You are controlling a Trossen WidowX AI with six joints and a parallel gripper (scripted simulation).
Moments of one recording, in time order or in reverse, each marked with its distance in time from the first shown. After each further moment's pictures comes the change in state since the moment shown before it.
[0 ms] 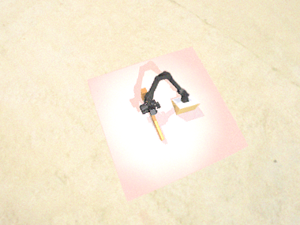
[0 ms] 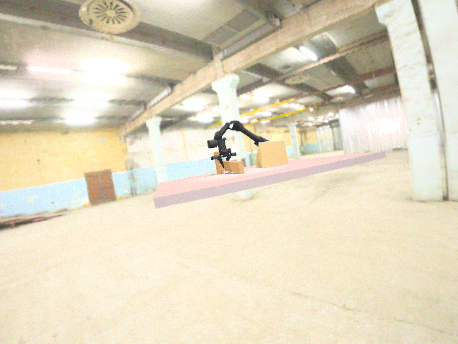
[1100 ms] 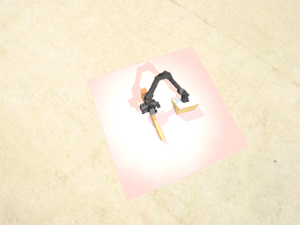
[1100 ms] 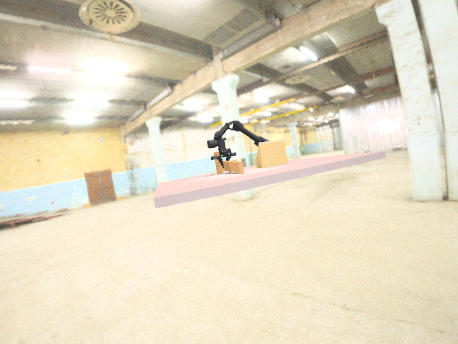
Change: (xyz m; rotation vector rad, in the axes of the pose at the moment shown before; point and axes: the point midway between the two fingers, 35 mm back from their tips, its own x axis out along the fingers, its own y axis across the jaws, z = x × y) arm 0.000 0.000 -0.004 0.000 0.000 0.000
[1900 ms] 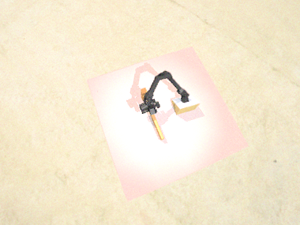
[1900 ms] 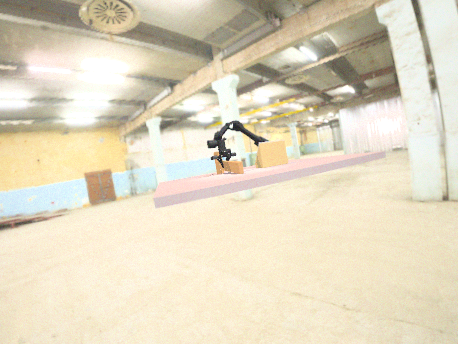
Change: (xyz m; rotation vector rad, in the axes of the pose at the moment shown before) arm 0.000 0.000 -0.002 0.000 -0.001 -0.002
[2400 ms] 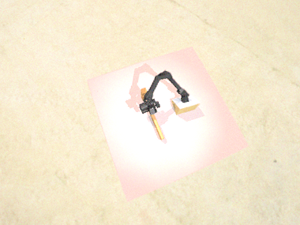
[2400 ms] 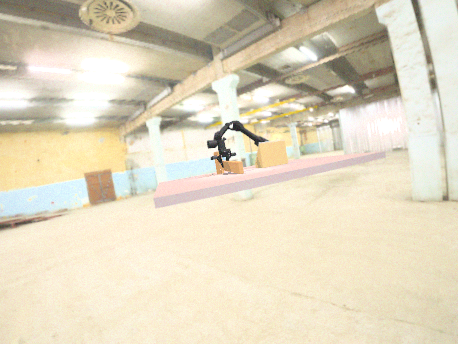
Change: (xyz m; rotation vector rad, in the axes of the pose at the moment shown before) arm 0.000 0.000 -0.002 -0.001 0.000 0.002
